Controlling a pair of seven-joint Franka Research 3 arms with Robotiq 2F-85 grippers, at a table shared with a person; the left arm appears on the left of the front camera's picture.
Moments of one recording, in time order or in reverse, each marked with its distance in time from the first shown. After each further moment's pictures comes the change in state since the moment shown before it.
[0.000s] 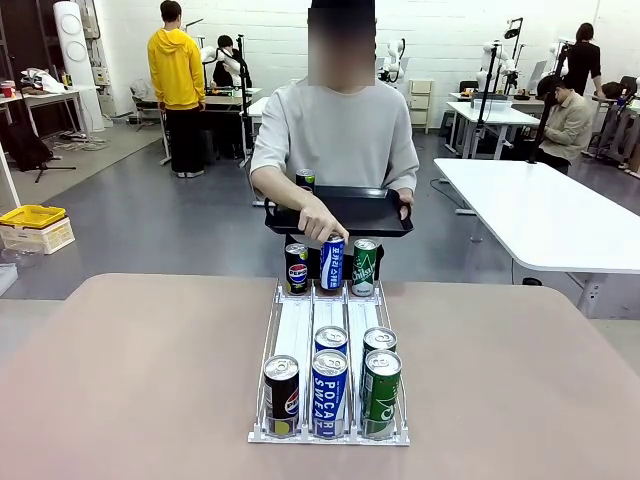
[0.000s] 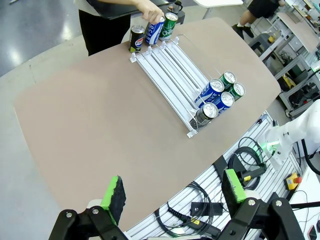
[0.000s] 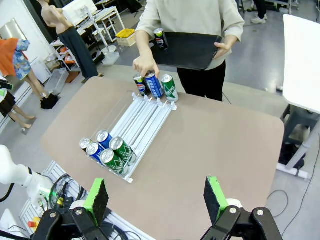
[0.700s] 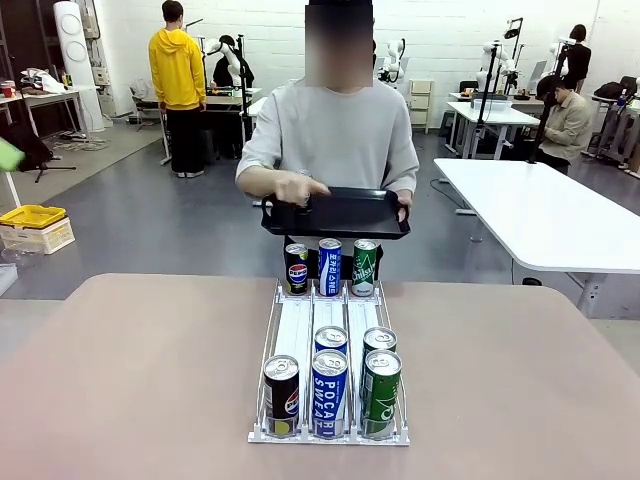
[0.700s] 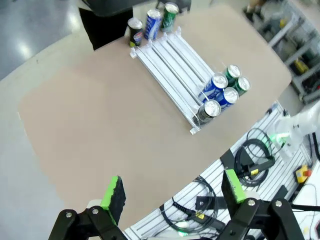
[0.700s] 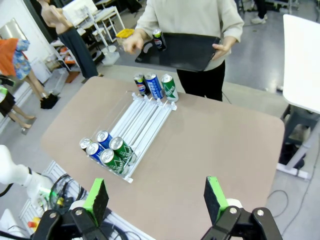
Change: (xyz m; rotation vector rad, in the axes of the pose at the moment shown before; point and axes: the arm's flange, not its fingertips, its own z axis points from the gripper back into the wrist) left arm 0.055 -0.059 -0.037 0.087 0.127 -0.069; right arm 0.000 0.000 0.000 0.000 0.000 0.000
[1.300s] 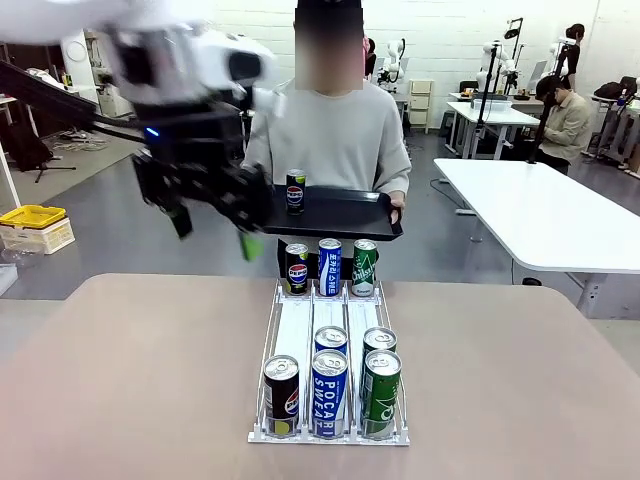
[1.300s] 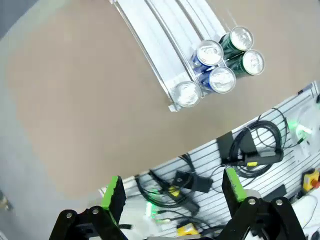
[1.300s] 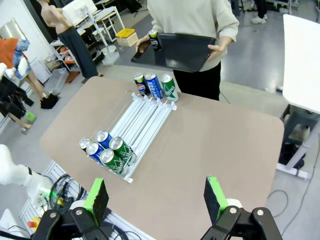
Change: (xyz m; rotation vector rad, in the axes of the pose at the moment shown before) left arm 0.076 -0.194 -0.172 0.284 0.383 0.122; right arm 0.000 0.000 0.000 -0.001 0.001 0.000
